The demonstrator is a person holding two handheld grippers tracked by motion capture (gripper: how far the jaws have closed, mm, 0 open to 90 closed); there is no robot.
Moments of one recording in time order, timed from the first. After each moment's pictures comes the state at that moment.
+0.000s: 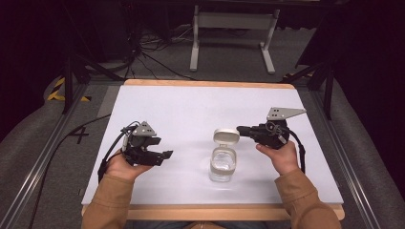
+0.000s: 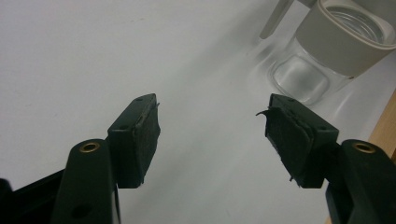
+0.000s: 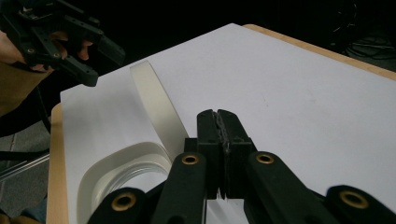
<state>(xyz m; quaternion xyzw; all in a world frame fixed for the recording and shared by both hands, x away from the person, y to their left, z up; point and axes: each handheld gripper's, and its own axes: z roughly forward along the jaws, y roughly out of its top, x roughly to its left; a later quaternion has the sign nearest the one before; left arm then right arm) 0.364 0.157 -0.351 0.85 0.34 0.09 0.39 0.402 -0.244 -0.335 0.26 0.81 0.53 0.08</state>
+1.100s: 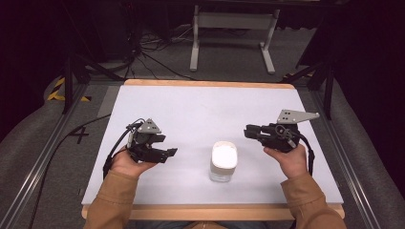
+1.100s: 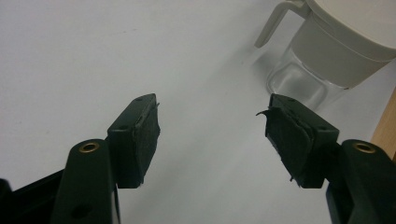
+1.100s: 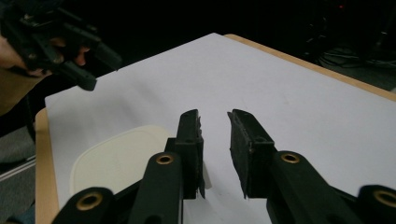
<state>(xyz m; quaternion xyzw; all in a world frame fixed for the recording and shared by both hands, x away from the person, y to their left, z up) 0.372 0.149 -0.350 0.86 0.32 0.09 0.39 0.385 -0.264 -0.324 0.28 0.79 0.53 0.12</state>
